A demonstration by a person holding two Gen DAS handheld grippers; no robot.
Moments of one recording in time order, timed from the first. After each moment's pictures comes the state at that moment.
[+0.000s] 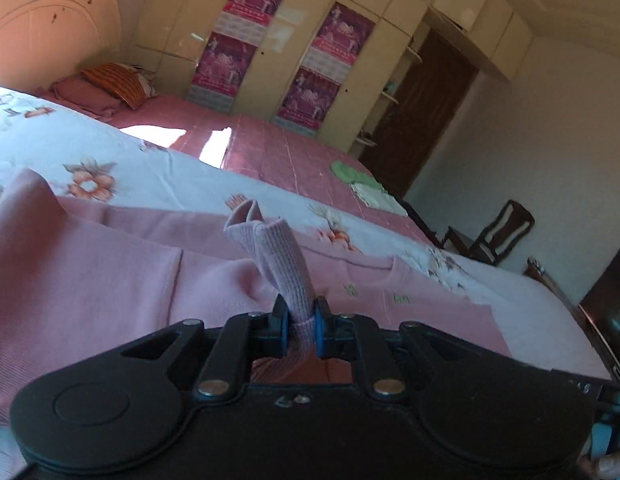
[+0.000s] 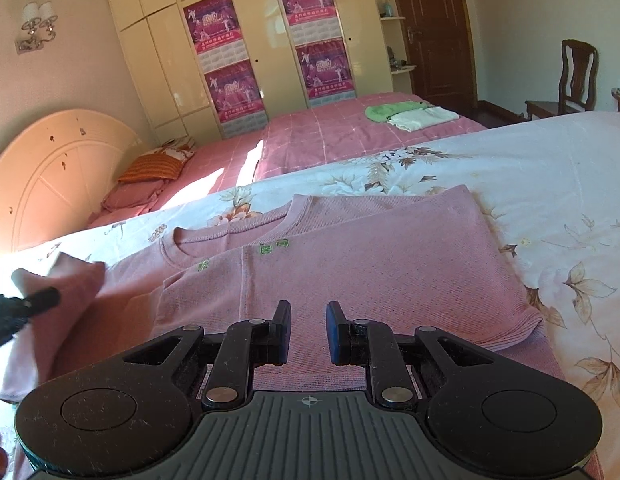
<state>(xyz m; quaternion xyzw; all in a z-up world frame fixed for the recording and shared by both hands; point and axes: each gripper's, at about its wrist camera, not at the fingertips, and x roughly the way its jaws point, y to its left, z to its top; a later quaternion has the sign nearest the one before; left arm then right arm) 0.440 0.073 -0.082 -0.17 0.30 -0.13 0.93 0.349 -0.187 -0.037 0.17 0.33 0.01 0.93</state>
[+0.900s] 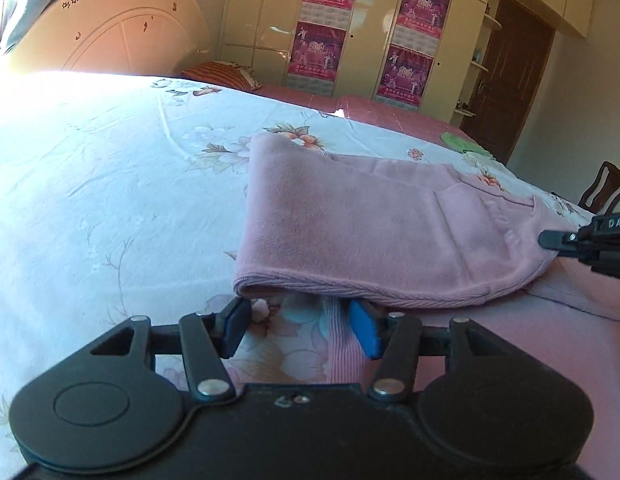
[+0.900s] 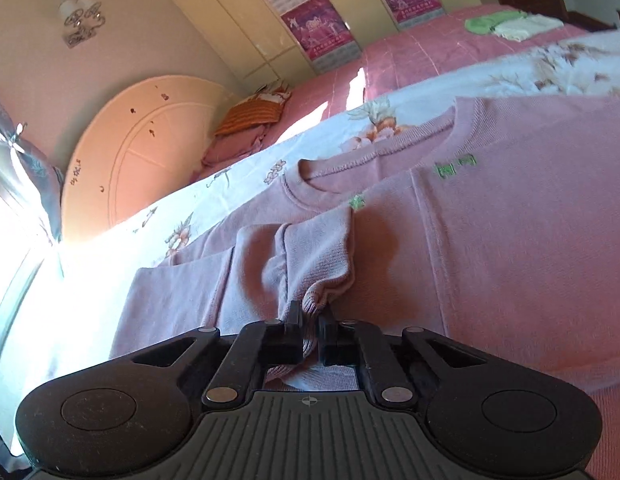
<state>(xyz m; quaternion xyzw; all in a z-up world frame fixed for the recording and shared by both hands) 0.357 0.197 -0.096 -0.09 0.34 0.03 0.94 0.413 -0.107 -0.057 0.23 0.36 0.17 0.89</state>
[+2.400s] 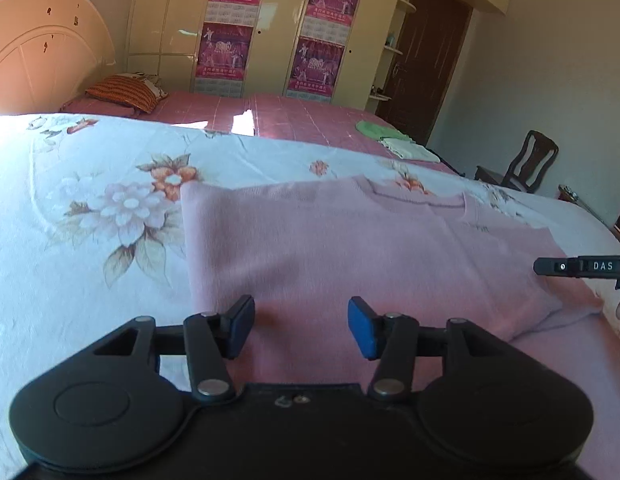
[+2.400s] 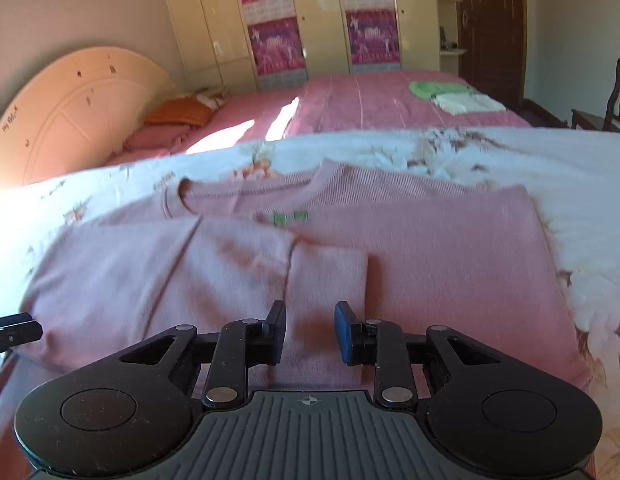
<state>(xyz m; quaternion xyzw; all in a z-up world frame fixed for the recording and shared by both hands) 0.430 0.165 -0.087 -0.07 0.33 -0.11 0.93 0.396 -0.167 -0.051 0.10 0.36 0.07 0.93</state>
